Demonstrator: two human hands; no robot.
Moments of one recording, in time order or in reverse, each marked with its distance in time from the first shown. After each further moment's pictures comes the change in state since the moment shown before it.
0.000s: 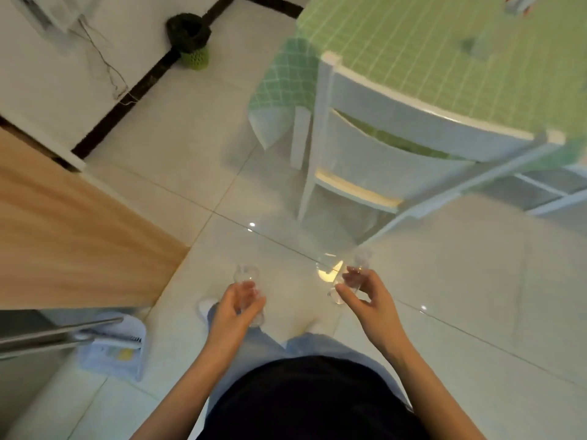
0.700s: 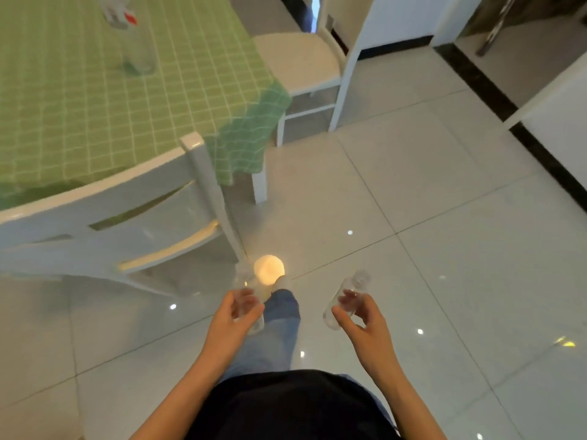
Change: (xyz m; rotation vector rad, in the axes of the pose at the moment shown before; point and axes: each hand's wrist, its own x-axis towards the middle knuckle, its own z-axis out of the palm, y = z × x) left_hand -0.021 0.084 0.314 0.501 -0.745 0.138; right_hand -0.078 0.101 -0.217 0.325 0.787 0.247
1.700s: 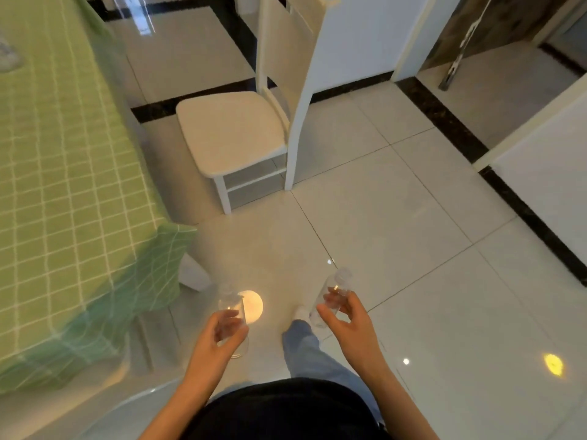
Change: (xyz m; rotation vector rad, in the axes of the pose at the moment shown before) left_hand 0.325 0.214 0.198 0.015 -0.046 0.021; right_hand 0.413 -0.135 -0.149 0.062 0.040 -0.012
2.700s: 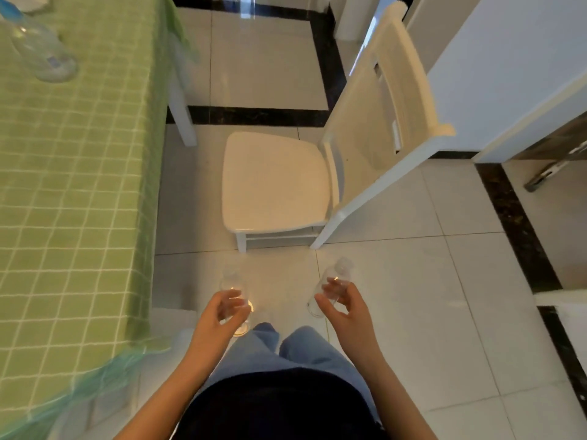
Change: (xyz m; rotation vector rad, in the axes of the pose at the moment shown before) left_hand 0.259 0.180 0.029 -0.174 0.253 -0.055; right_hand 0.343 -0.163 0.038 -0.207 -0.311 -0.083
